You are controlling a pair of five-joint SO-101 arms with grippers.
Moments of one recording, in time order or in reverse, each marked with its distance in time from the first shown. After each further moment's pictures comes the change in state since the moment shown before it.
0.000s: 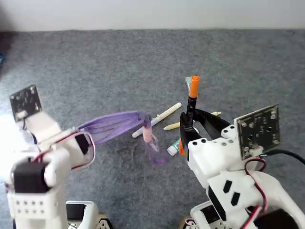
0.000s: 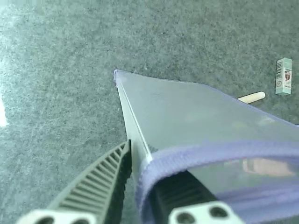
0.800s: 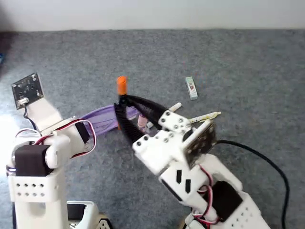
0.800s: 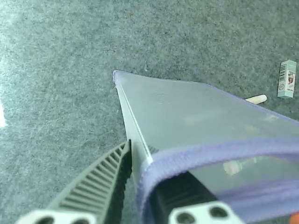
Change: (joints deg) left arm 0.1 6.1 -3.8 -0.4 0.6; right arm -23.0 -1.3 31.4 -55.4 6.1
